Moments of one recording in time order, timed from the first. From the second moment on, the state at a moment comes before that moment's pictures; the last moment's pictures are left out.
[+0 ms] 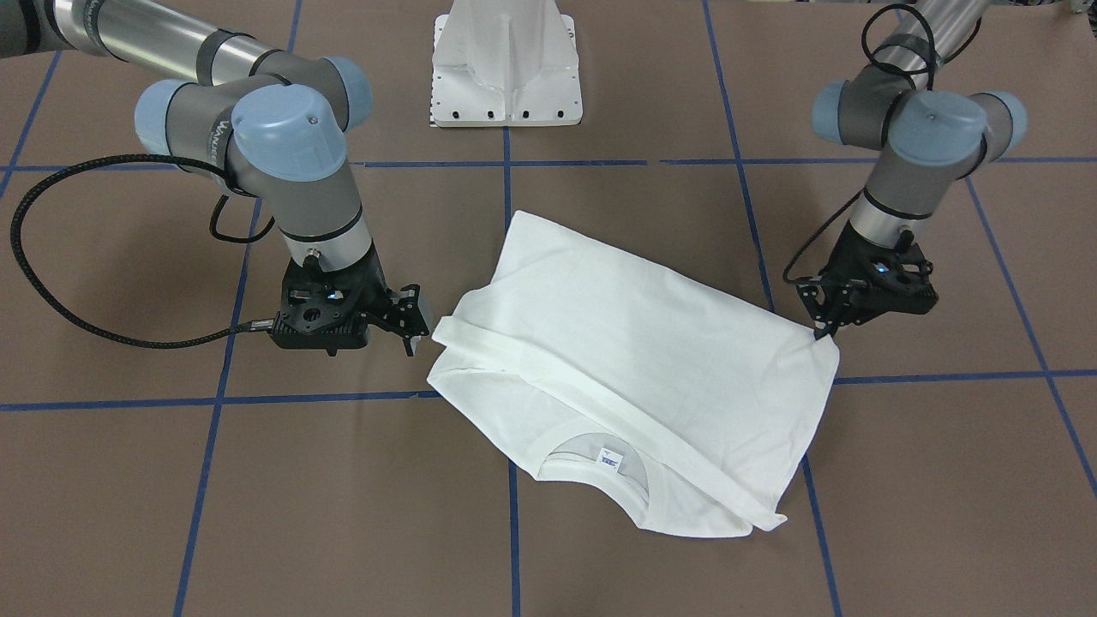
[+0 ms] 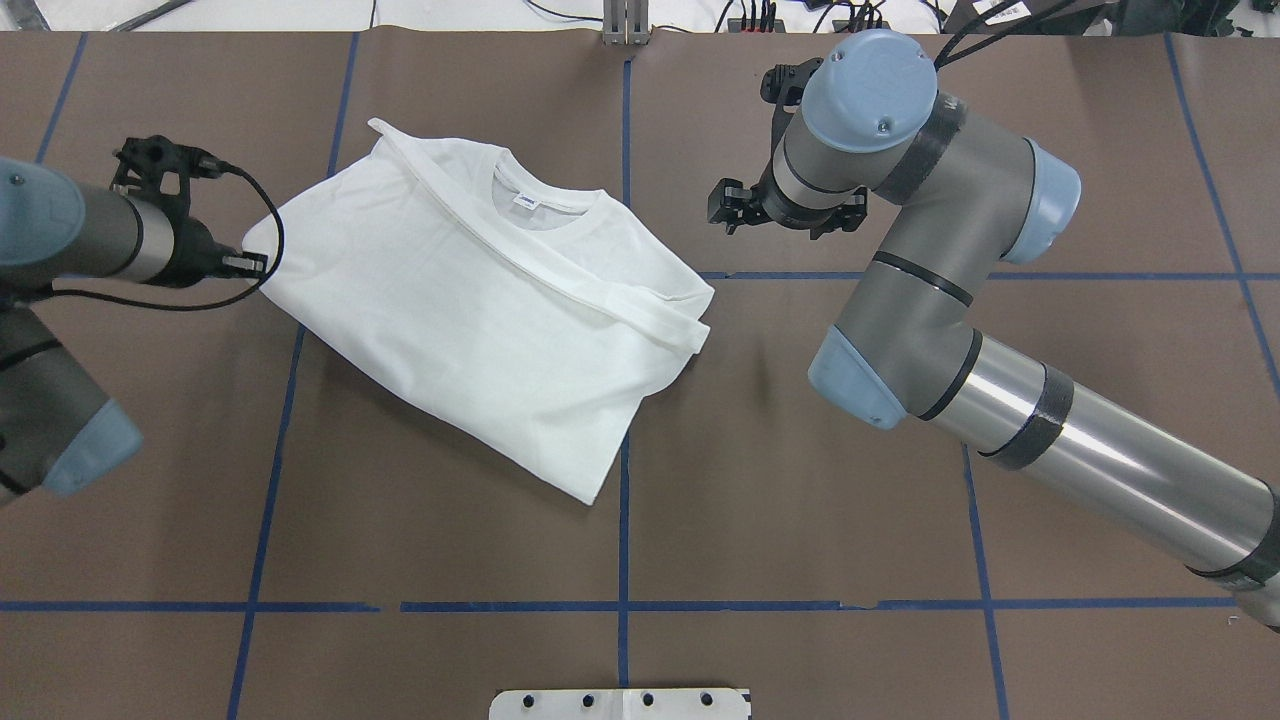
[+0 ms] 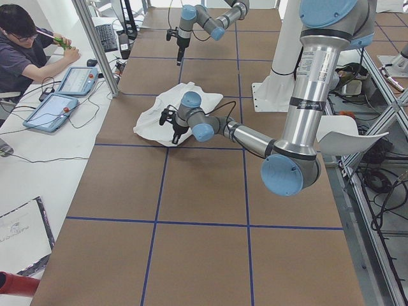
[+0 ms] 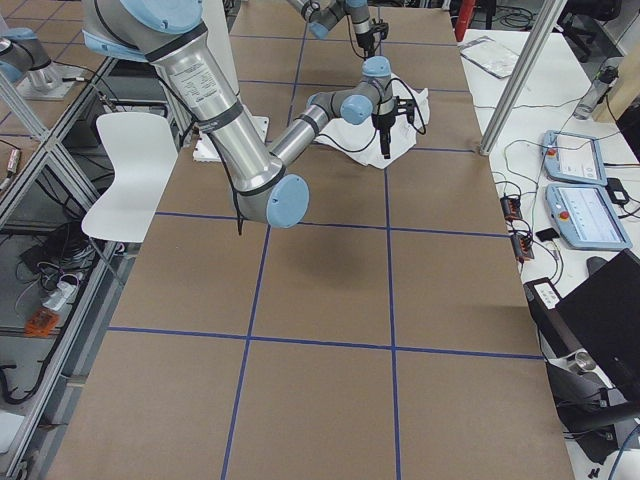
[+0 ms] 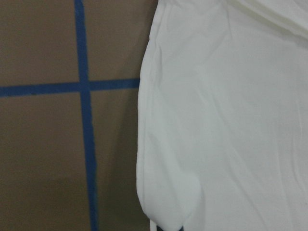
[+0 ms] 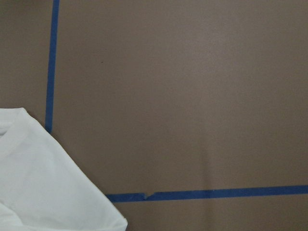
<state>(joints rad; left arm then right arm) -0.88 -1.82 -1.60 -2.13 -1.86 -0.80 0.73 -0.90 1.60 -1.48 1.85 1.12</state>
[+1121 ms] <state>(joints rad) -1.04 -2.18 -1.20 -2.13 -1.92 -0.61 0.63 -0.82 1.58 -1.49 1.78 1.32</state>
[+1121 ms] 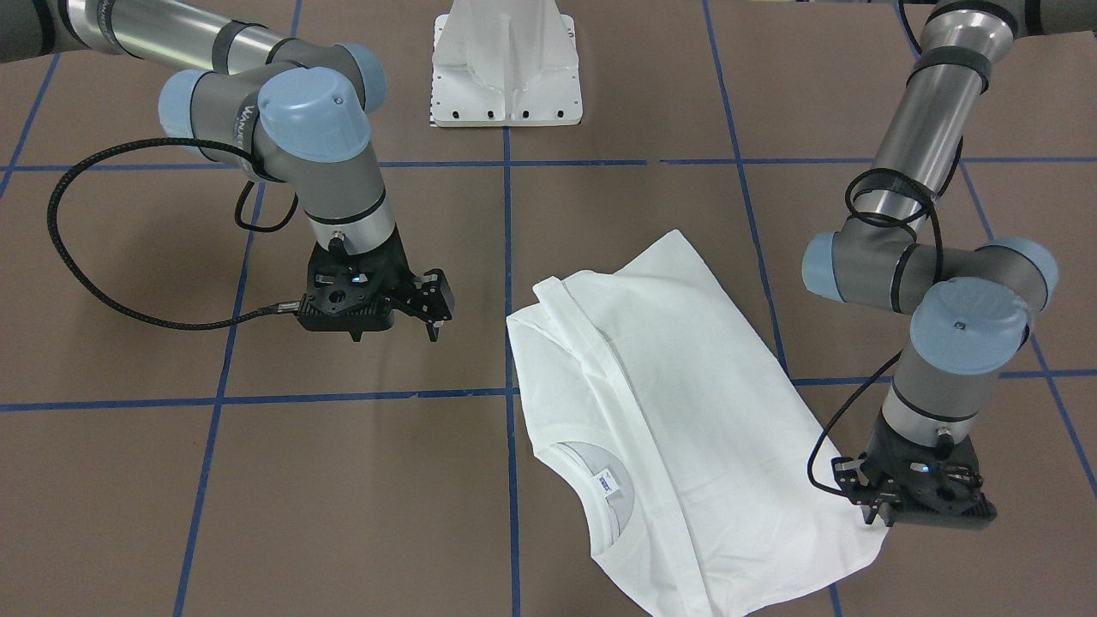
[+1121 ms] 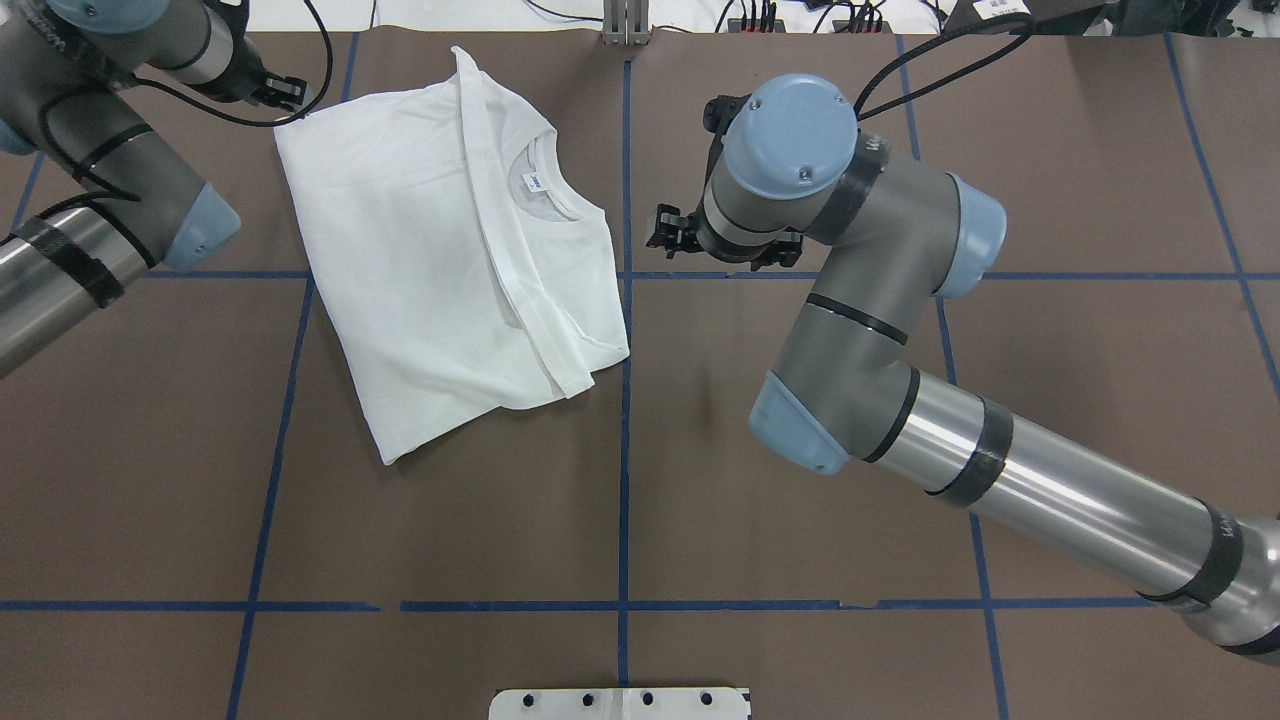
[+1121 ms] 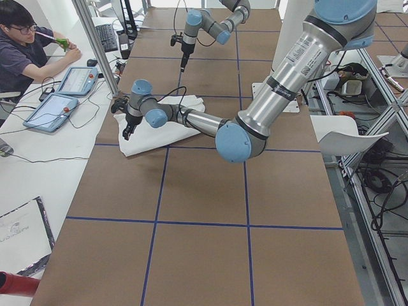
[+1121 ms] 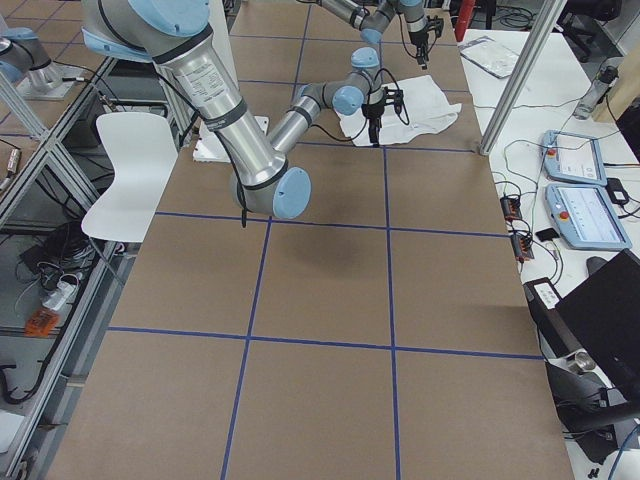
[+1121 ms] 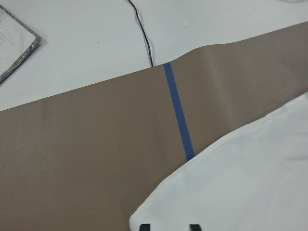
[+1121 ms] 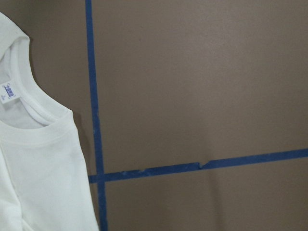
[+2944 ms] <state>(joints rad) -1.05 -2.07 -1.35 -2.14 -1.97 -0.62 0.42 -0.66 1.27 -1.33 1.51 1.83</state>
